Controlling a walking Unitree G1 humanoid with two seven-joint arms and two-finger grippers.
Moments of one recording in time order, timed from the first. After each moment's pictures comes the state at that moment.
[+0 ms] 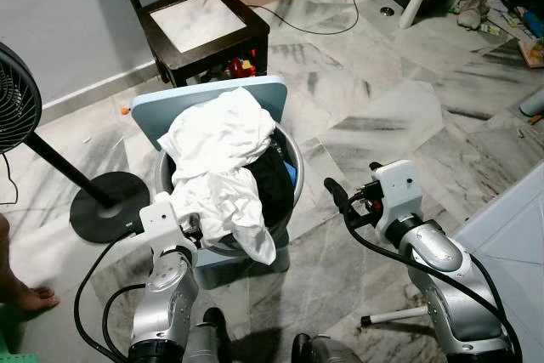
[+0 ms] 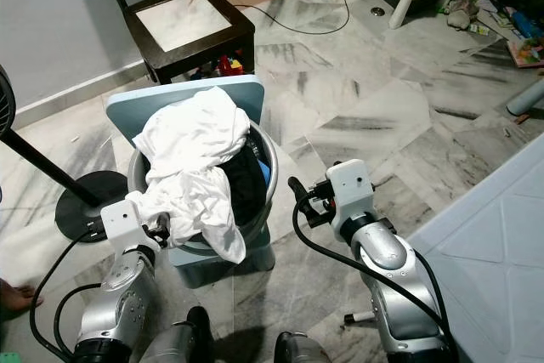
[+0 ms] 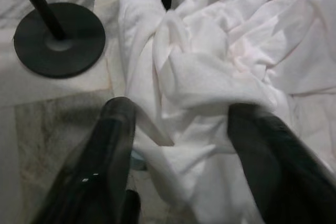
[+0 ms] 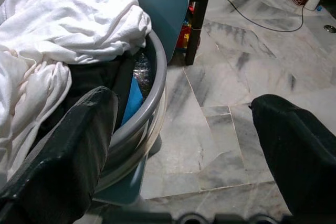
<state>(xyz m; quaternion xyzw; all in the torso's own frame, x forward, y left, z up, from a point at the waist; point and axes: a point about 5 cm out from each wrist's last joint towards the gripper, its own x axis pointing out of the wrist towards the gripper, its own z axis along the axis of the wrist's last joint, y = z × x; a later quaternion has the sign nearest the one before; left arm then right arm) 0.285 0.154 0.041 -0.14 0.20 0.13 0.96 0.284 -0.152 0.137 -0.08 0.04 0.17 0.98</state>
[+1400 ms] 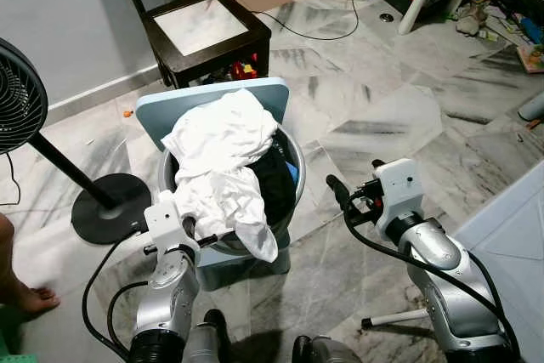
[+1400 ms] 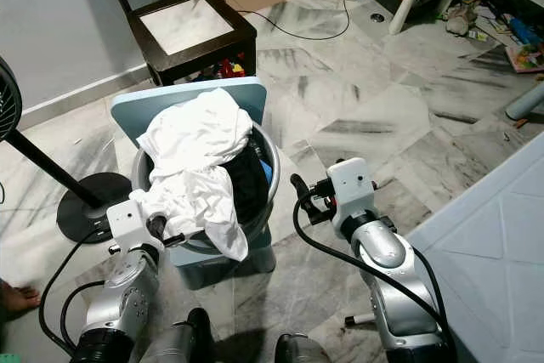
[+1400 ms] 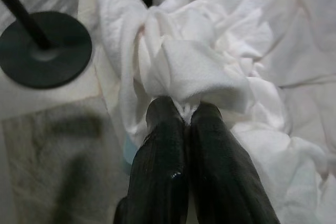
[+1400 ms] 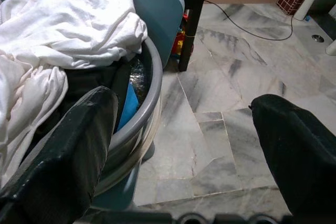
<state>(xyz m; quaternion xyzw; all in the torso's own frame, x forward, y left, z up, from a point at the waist) 0.295 0.151 0.036 -0.12 0.20 0.09 0.97 0.288 -0.154 0.137 -0.09 0.03 0.16 0.98</state>
